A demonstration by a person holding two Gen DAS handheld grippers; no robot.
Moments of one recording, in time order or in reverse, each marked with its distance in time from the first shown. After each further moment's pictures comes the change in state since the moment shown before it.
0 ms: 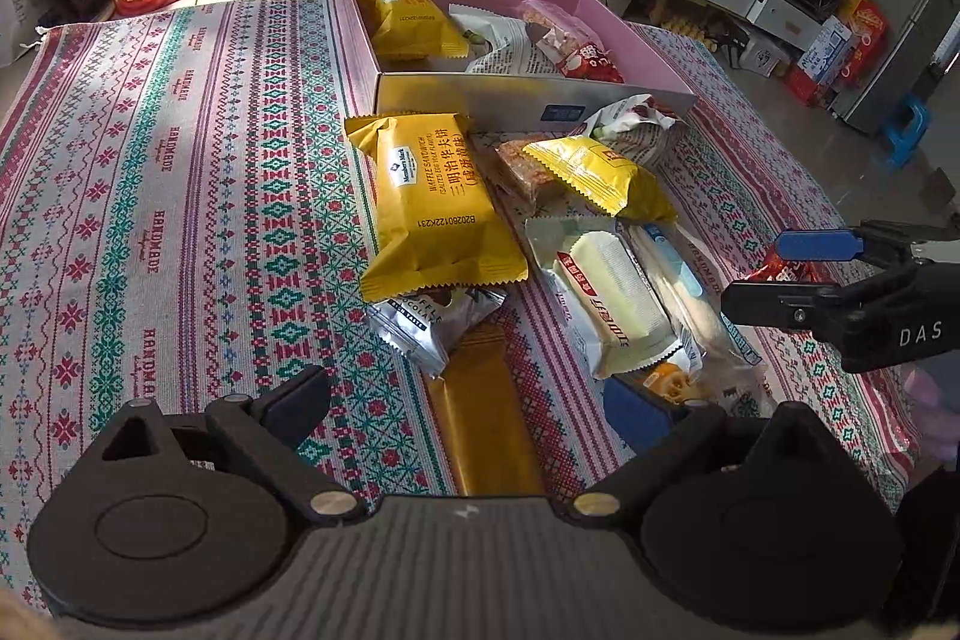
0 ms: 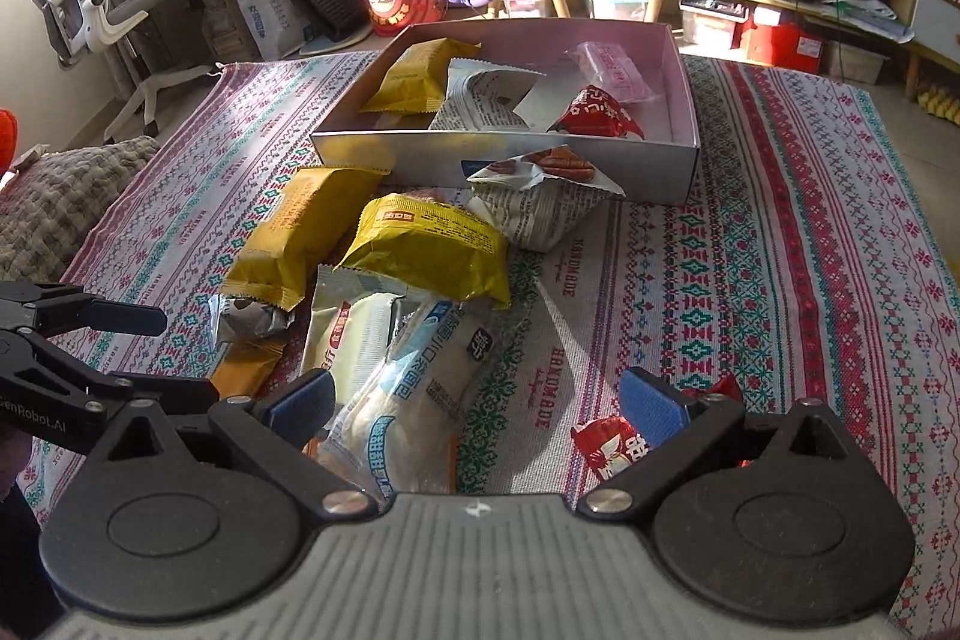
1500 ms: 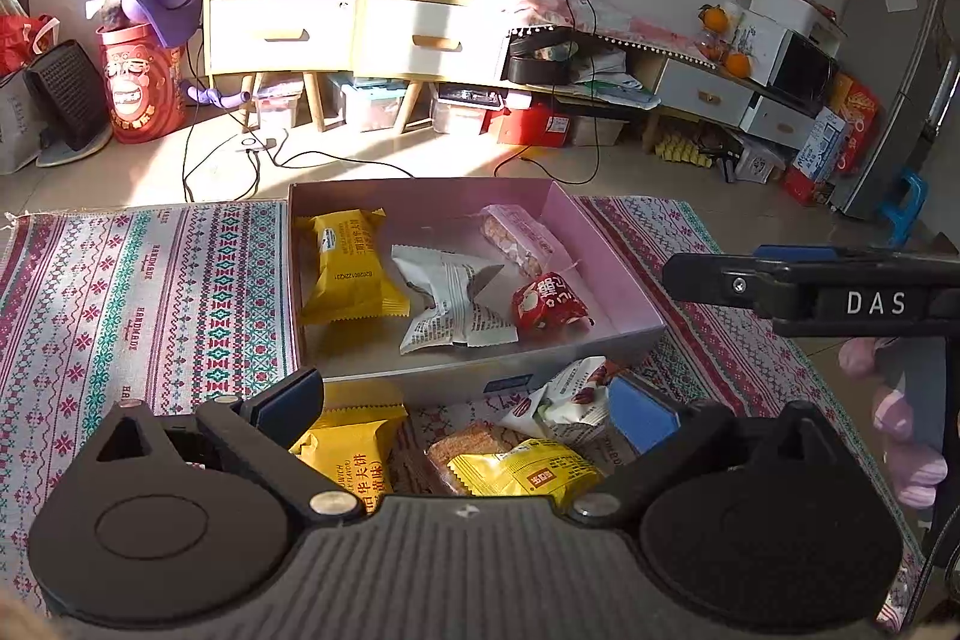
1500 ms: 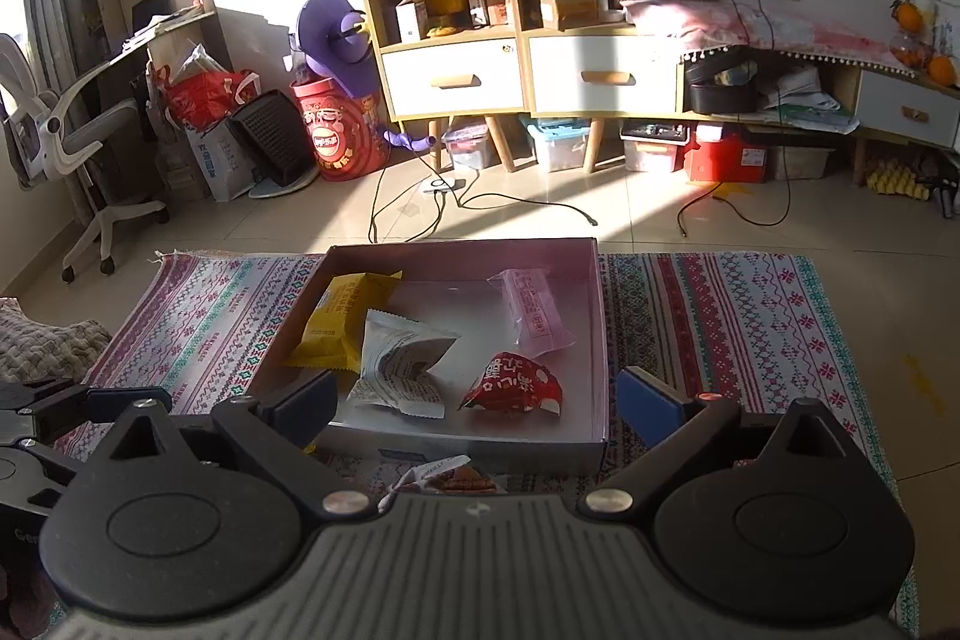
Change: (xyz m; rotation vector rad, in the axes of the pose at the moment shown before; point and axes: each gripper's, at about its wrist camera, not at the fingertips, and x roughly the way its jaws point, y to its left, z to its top) left arm -0.001 -0.041 0.101 0.016 -0.255 0.035; right arm -0.012 -0.033 0.096 0.067 -0.246 -0.090
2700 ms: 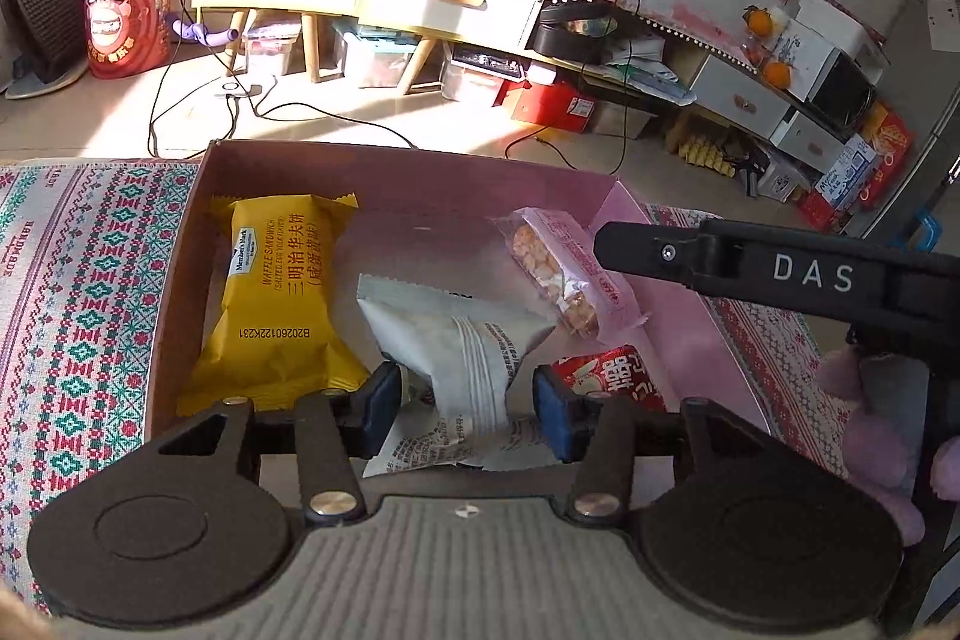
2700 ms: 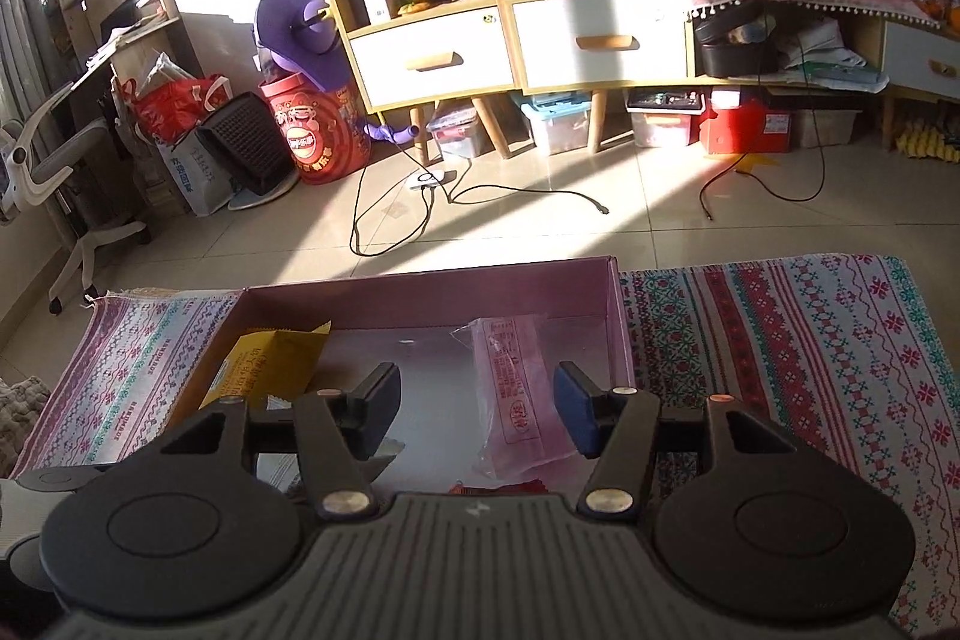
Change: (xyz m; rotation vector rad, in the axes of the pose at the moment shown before) left arm 0.108 0.014 0.033 -0.119 0.058 -0.041; right arm 0.095 -0.023 0.025 0.069 0.021 0.028
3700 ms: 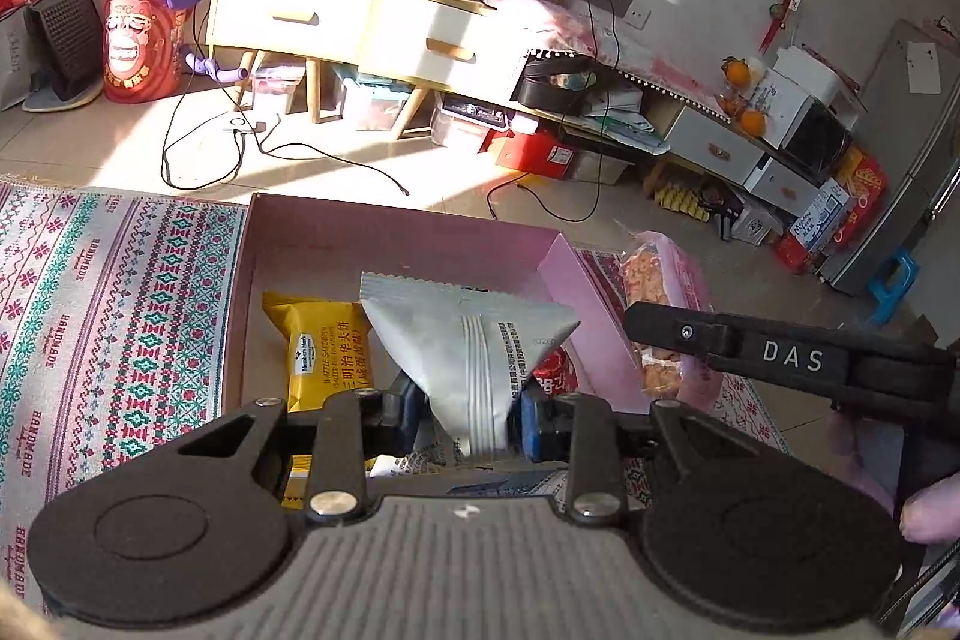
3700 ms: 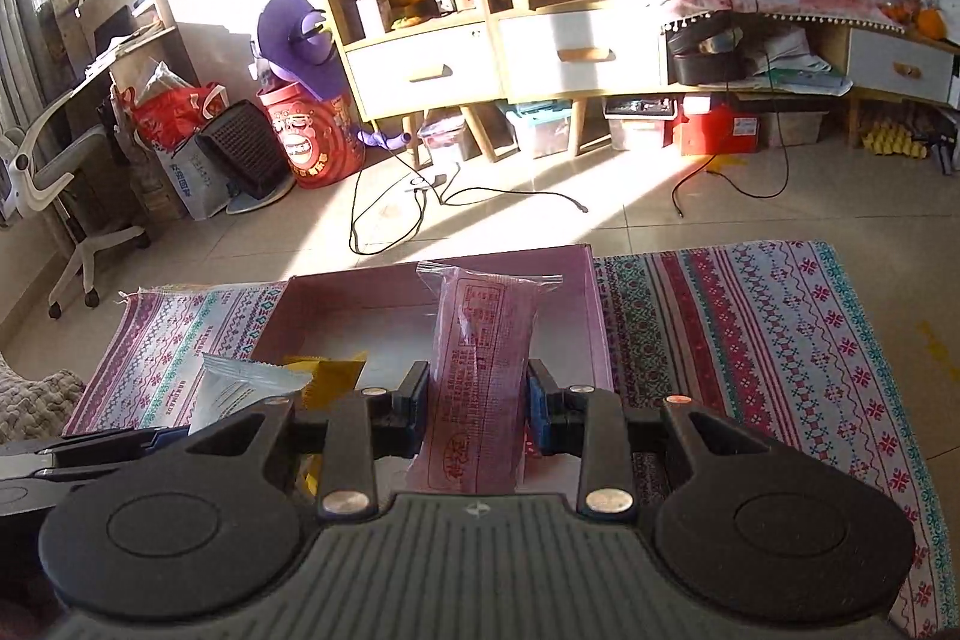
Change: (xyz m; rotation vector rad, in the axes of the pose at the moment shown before) left arm -0.053 -0.006 -0.006 -0.042 -0.081 -0.036; right arm -0.046 0.006 -0.009 0.019 -0.003 -0.033
